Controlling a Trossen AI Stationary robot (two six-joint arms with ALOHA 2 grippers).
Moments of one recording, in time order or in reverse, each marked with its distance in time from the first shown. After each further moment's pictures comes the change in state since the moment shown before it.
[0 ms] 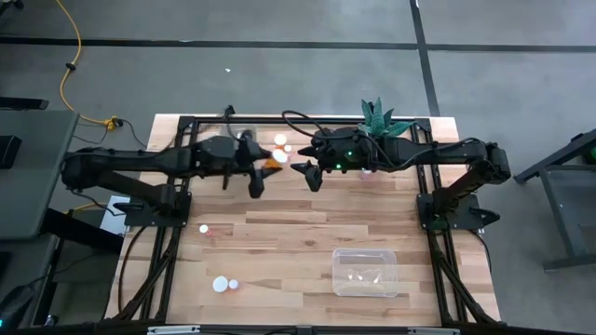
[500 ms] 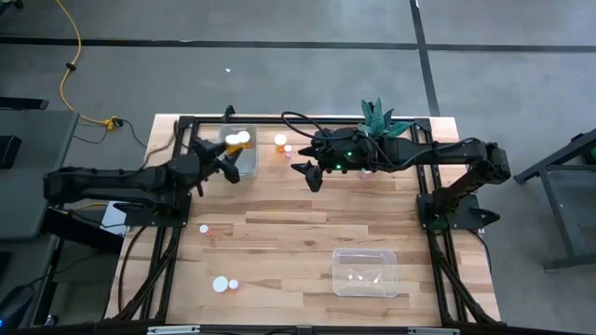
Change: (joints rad) left arm 0.034 -0.427 -0.565 0.244 -0.517 -0.210; right arm 0.000 0.000 0.000 -0.007 0.009 0.003
